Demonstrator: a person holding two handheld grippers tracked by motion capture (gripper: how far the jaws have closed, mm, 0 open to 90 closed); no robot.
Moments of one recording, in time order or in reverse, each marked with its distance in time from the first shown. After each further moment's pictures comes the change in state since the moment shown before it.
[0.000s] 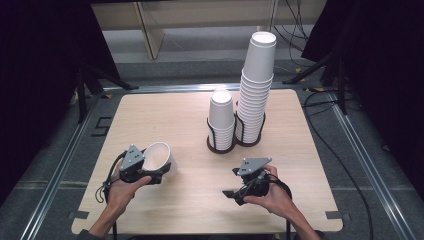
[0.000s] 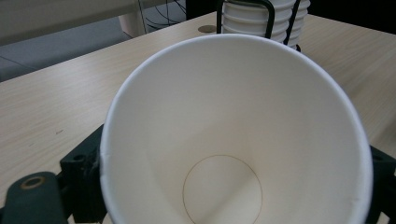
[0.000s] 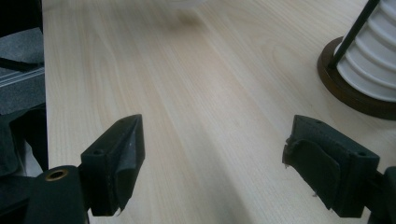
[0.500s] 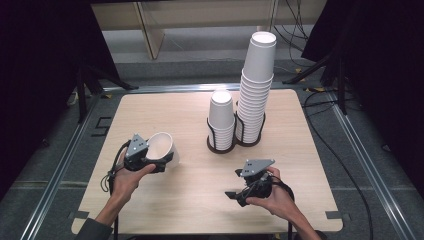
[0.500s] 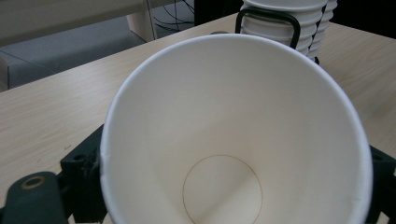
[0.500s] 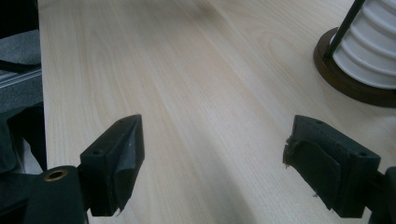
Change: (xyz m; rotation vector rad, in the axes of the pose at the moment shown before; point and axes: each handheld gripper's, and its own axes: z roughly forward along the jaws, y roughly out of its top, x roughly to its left) left arm 0.013 0.018 0.022 0.000 0.023 -0.012; right arm -0.001 -0.007 -0.003 0.001 -0.009 0.013
